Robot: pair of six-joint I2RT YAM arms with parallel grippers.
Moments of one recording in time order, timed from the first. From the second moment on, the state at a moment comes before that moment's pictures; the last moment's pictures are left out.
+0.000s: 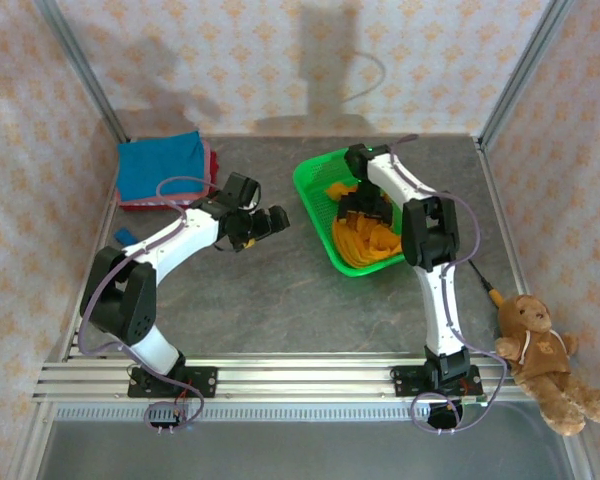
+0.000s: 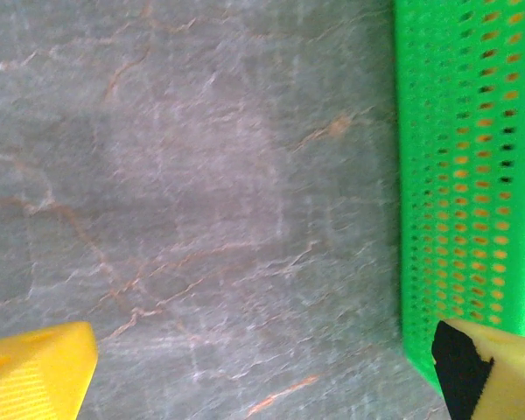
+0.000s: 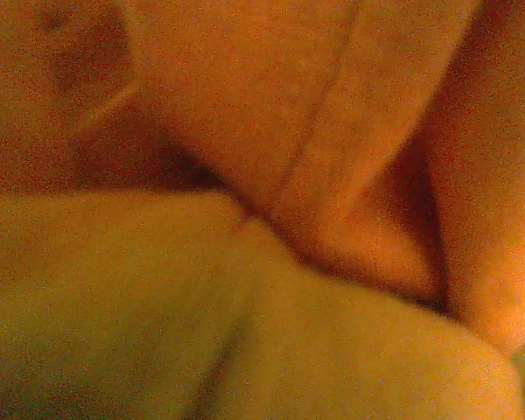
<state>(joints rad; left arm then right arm) -0.38 1.62 1.14 -0.57 0.21 -0.80 0.30 2.34 2.01 -1.28 0.00 0.47</state>
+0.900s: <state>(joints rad) -0.38 1.62 1.17 -0.60 0.21 -0.80 -0.20 2.48 2.25 -1.37 0.01 0.29</state>
